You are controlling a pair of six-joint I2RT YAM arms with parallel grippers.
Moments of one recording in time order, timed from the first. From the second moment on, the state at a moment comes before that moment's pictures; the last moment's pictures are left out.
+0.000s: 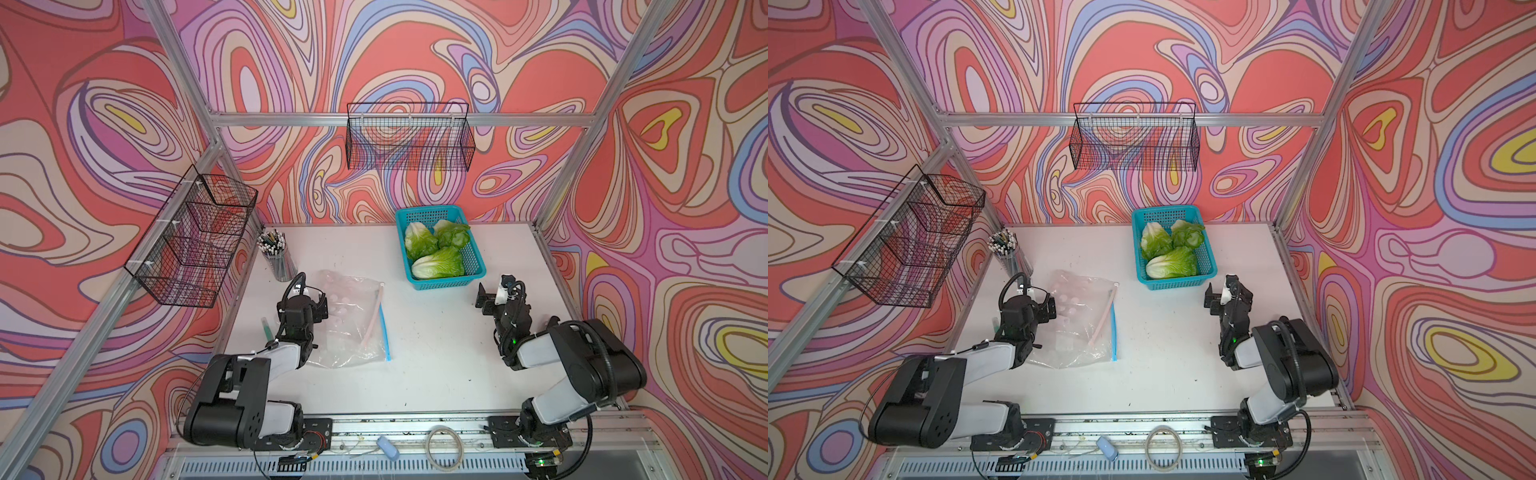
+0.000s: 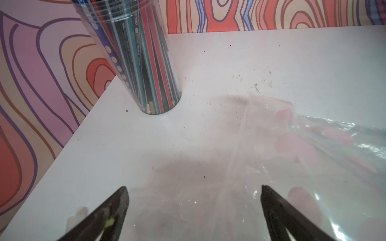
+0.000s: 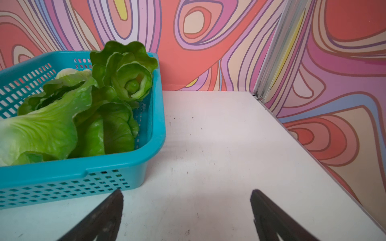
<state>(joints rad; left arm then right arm) -0.10 1.42 0.33 0.66 -0.31 -0.03 0.16 1.64 0.26 1.21 0.27 -0.04</state>
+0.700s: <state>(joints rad) -0.03 1.55 0.37 0.80 -0.17 -0.01 0.05 1.71 0.39 1.14 0.15 0.01</state>
